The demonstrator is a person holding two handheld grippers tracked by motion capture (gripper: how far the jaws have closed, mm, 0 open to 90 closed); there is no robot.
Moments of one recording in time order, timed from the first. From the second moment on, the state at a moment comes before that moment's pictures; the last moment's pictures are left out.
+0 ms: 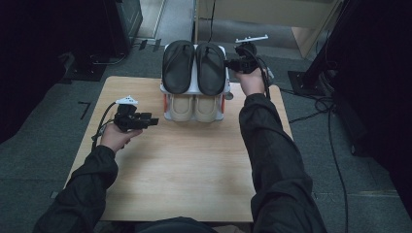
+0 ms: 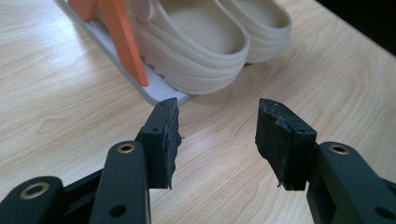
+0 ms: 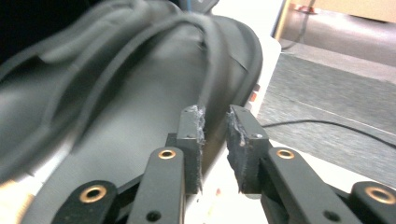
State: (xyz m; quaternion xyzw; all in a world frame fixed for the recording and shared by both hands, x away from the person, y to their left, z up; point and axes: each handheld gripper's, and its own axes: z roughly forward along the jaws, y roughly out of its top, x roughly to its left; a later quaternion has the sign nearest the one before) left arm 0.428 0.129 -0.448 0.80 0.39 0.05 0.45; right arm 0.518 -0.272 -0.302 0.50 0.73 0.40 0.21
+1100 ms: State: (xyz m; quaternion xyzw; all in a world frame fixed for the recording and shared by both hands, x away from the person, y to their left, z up) left arm 0.427 0.125 -0.449 0.80 0.40 0.05 0.44; right arm 0.469 -0.288 -0.332 0.43 0.76 0.43 0.22
